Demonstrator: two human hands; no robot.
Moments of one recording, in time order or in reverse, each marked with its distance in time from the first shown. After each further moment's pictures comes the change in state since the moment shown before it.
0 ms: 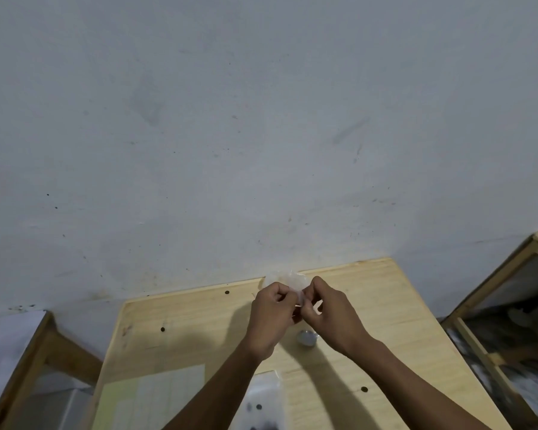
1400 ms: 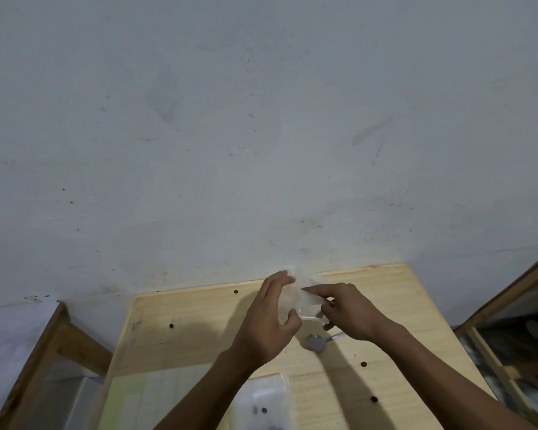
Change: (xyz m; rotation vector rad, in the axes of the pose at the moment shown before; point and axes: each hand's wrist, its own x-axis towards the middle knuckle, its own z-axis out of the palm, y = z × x) left_hand -0.002 -0.014 -0.040 0.656 -0.059 0.490; right_hand 0.032 0.003 -0.022 -0.026 -0.313 0.093
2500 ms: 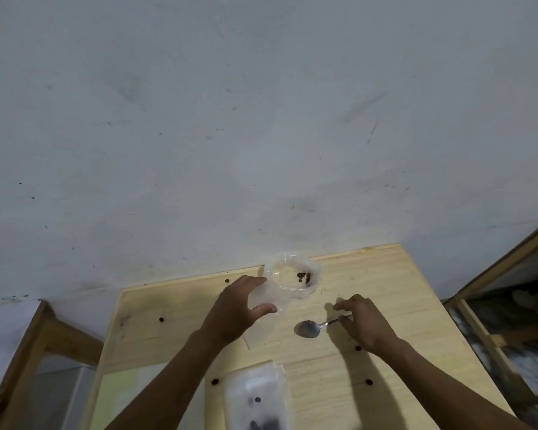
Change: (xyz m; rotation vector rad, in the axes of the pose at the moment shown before) left_hand 0.025 -0.069 -0.012 0.234 -0.118 -0.030; right_hand 0.001 0.131 0.027 -0.388 0.105 0.254
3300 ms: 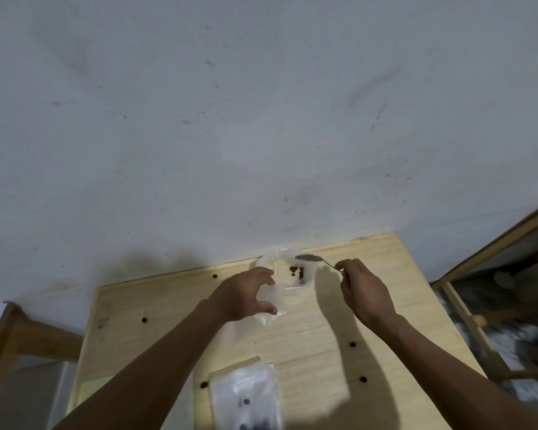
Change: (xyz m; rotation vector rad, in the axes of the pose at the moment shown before) left_hand 0.058 -0.018 0.023 0.186 -0.371 0.056; right_hand 0.022 -0.018 -0.035 -0.035 0.287 -0.038
